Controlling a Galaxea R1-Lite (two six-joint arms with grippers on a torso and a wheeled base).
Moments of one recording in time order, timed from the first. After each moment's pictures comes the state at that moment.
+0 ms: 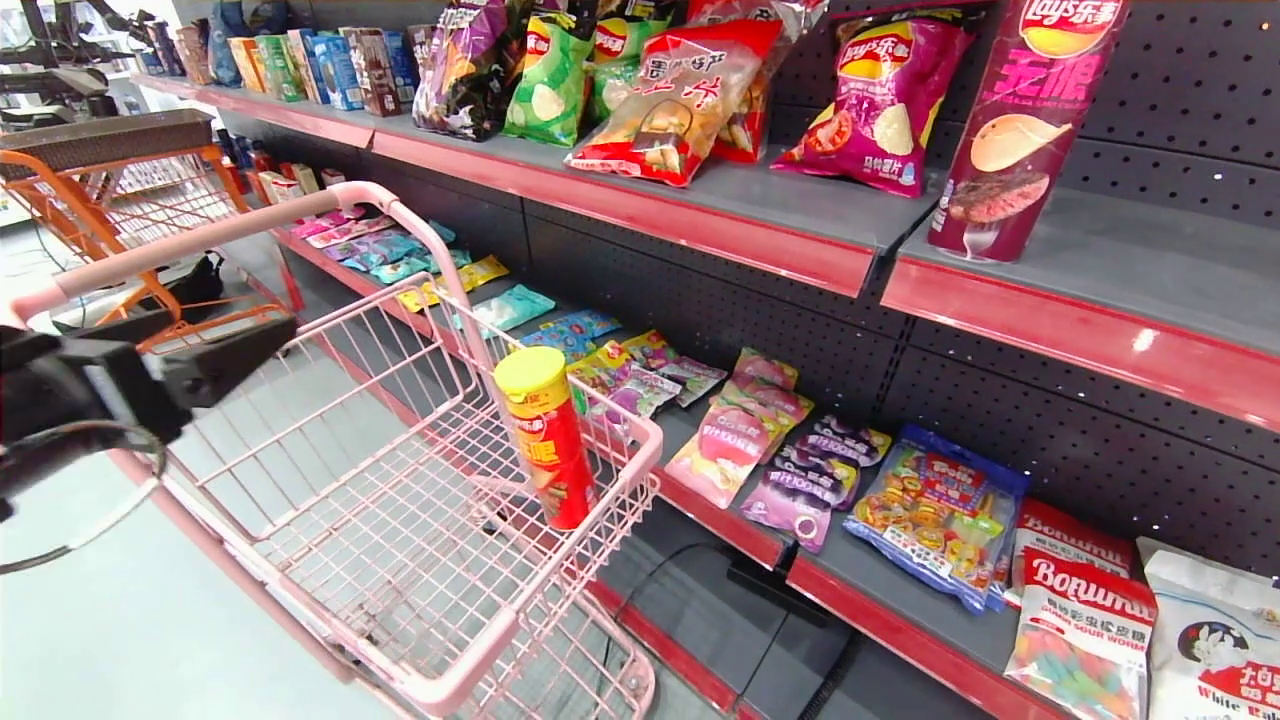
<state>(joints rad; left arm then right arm) -0.11 1.19 -0.59 -0.53 -0.15 -0.07 0.00 0.00 0.00 0.00 -0.01 0.00</state>
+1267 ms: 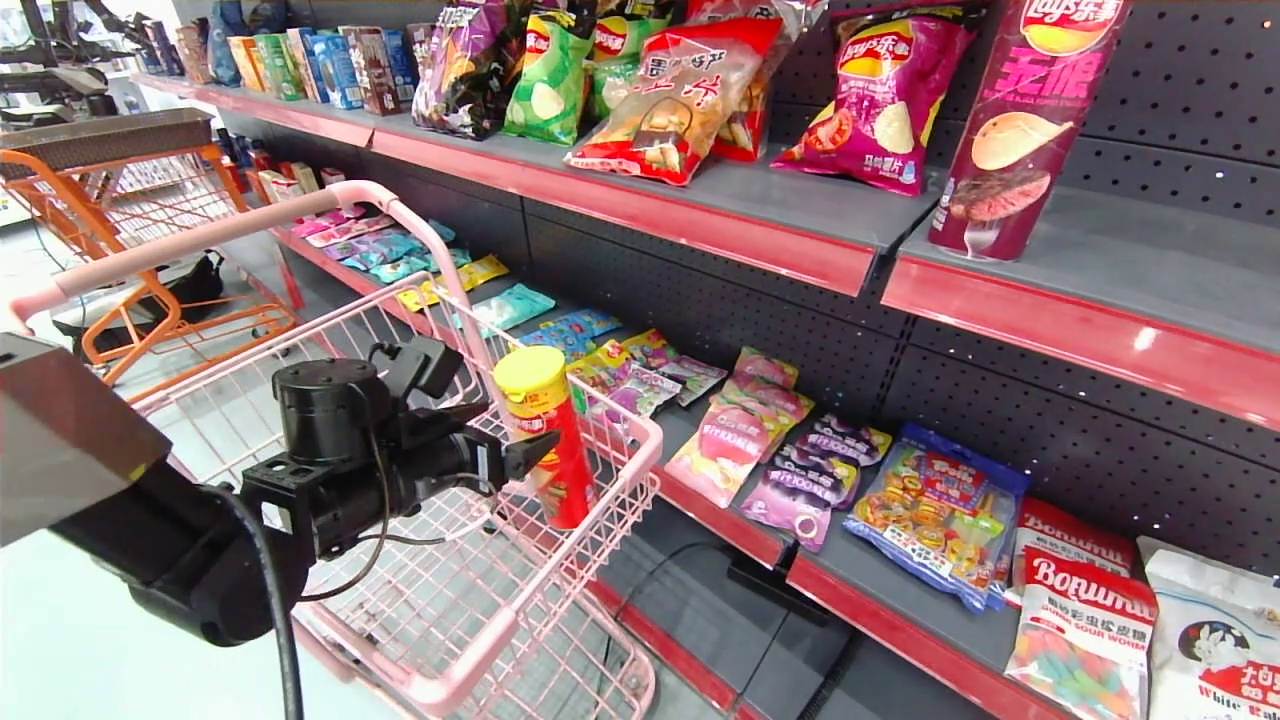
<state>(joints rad) -0.31 1.99 -0.61 -1.12 -0.26 -0.03 0.00 0.00 0.00 0.00 -0.01 -0.01</state>
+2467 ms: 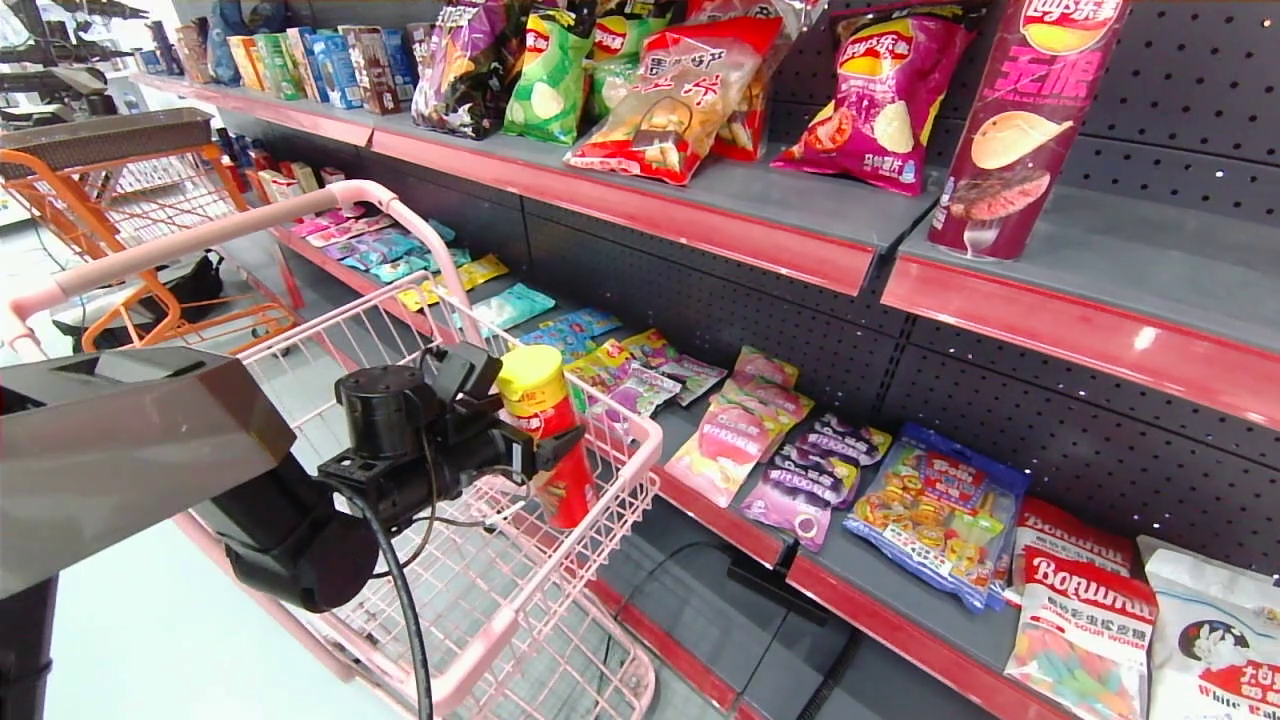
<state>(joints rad) -0.31 2.18 -0.74 -1.26 -0.30 0.05 0.00 0.00 0.00 0.00 -0.01 -0.01</state>
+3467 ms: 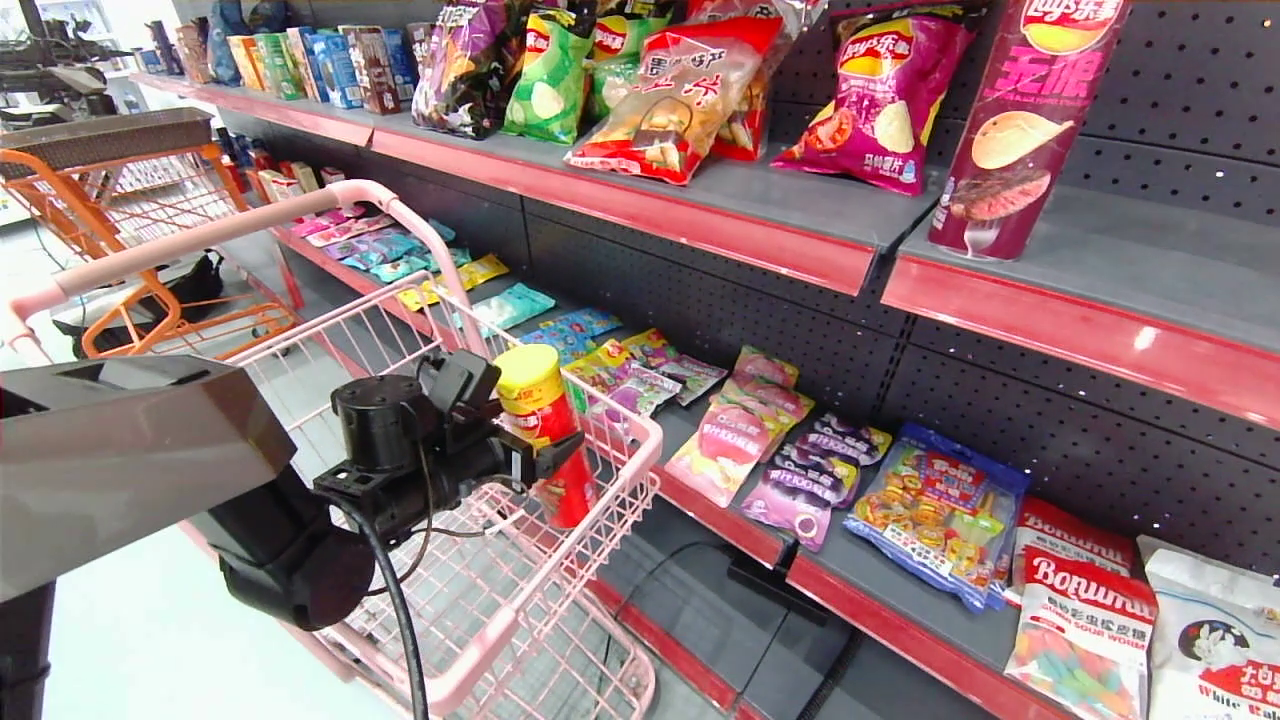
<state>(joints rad) -0.33 2.19 -0.69 -1.31 -0.27 0.05 0.00 0.00 0.00 0.00 -0.01 -0.01</state>
